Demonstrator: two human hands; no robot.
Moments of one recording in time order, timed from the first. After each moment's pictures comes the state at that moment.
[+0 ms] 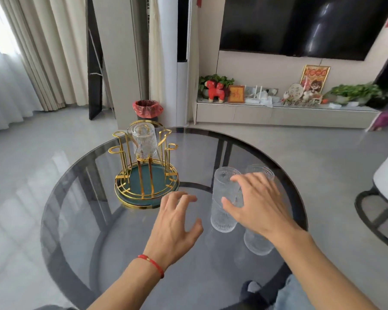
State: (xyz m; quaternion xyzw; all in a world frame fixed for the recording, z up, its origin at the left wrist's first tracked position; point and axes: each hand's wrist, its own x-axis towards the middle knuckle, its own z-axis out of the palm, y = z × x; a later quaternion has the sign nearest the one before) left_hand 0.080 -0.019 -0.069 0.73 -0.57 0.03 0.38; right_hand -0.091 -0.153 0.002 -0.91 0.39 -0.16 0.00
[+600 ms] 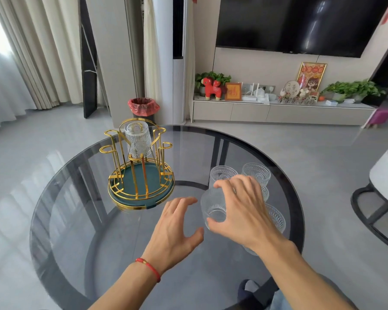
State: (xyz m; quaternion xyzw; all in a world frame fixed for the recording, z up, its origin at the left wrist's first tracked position) left_hand 0.075 -0.025 -0.076 0.70 -0.58 -0.04 0.40; right_hand -0.079 -0.141 -0.019 -0.93 0.32 -0.19 -0.01
